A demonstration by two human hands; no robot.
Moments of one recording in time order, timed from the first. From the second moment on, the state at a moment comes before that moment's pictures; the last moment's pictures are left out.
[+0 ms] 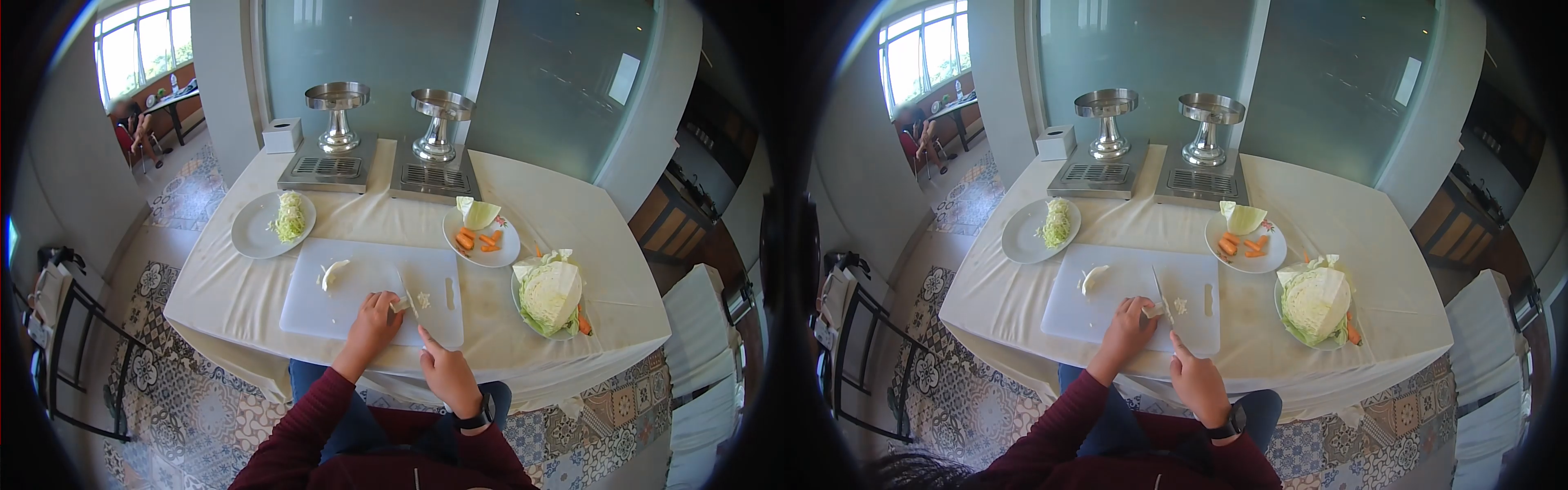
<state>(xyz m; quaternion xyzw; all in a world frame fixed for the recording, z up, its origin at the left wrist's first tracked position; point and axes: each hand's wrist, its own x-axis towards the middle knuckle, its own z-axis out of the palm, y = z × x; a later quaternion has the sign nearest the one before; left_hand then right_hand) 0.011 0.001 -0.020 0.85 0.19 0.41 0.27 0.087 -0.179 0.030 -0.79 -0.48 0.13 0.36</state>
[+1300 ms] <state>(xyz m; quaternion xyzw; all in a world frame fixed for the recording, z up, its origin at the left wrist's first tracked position) 0.010 0.001 -0.021 0.87 0.19 0.39 0.24 0.081 -0.206 0.046 -0.77 -0.45 0.18 0.42</state>
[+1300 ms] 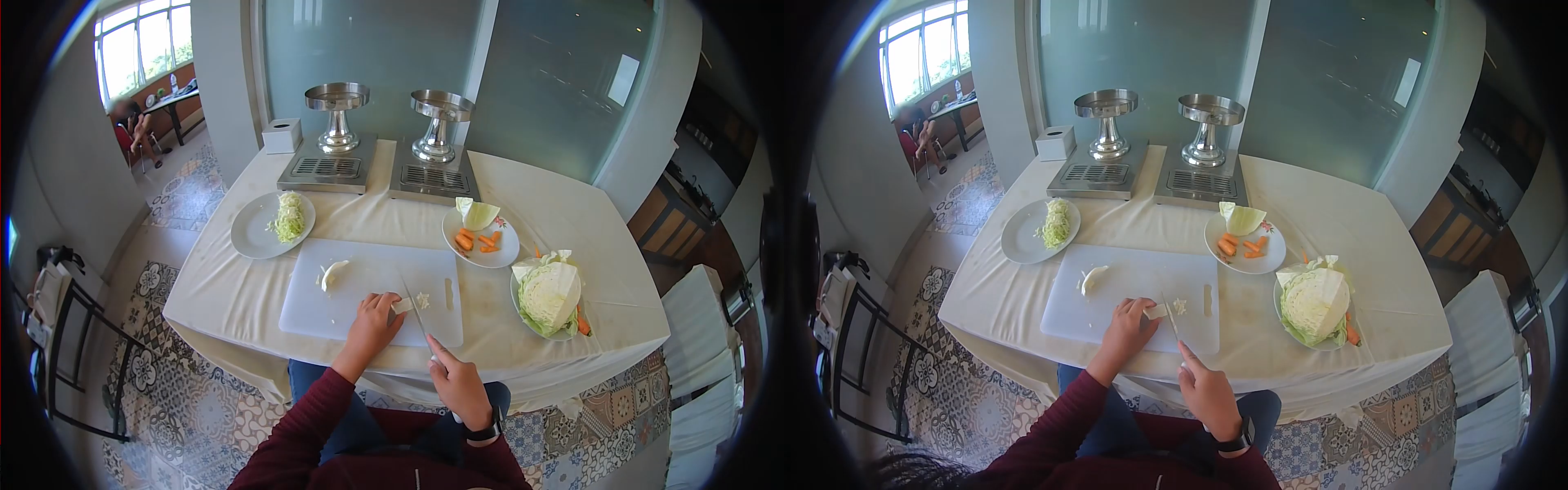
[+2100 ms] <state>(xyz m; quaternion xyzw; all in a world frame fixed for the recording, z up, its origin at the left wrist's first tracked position) 0.010 0.000 -0.018 0.87 0.20 0.38 0.26 0.082 -0.206 0.037 -0.78 -0.45 0.17 0.41</state>
